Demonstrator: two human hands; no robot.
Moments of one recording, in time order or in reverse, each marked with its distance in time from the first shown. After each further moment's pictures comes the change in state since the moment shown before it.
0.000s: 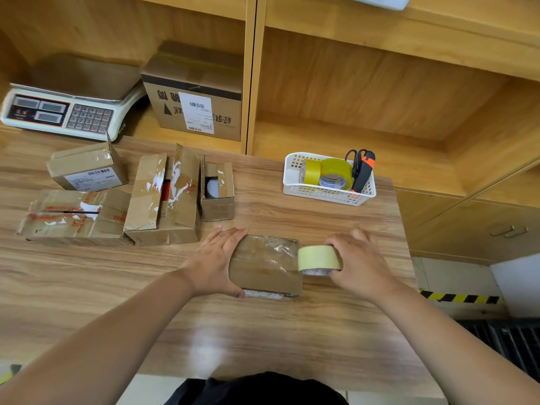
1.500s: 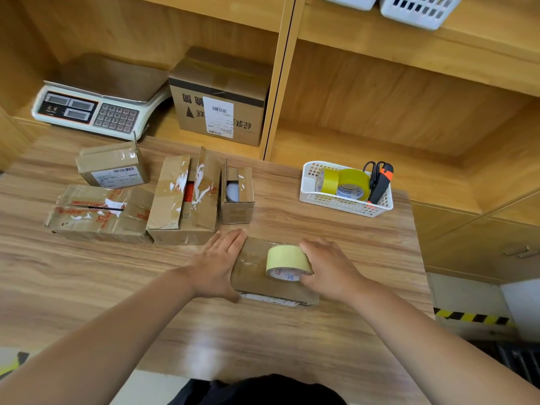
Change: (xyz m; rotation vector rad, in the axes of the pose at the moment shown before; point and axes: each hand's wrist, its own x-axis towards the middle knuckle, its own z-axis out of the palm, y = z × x) left_hand -0.005 -0.045 0.010 0.036 -0.004 -0.014; right_hand 0.037 -0.074 0.006 0.045 -0.191 -0.132
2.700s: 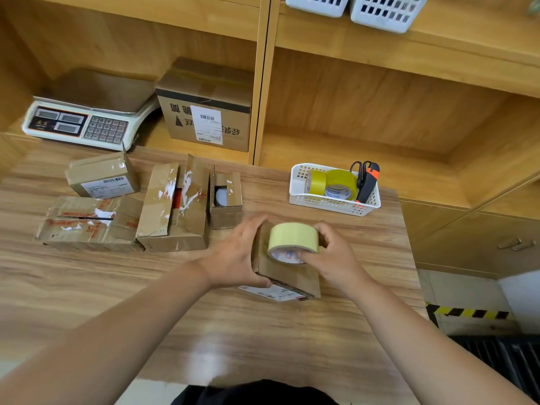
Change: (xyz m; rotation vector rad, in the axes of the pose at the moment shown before) left_hand 0.015 0.055 -0.033 -0.380 0.133 0.143; right_hand -0.016 0.014 -0.011 0.922 0.360 0.196
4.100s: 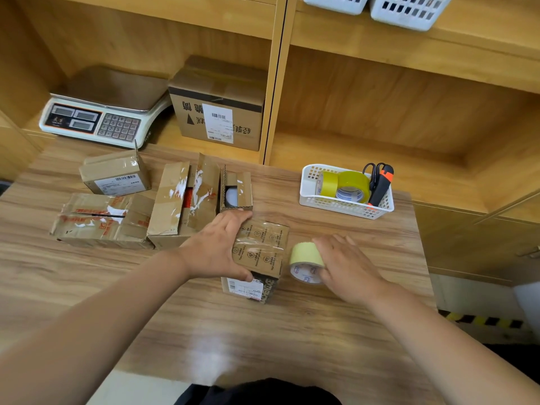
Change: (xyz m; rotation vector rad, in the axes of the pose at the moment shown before) left_hand -0.010 -0.031 -0.037 0.241 -0.038 -0.088; right_hand 0.008 0.013 -0.010 -1.035 -0.272 -0.303
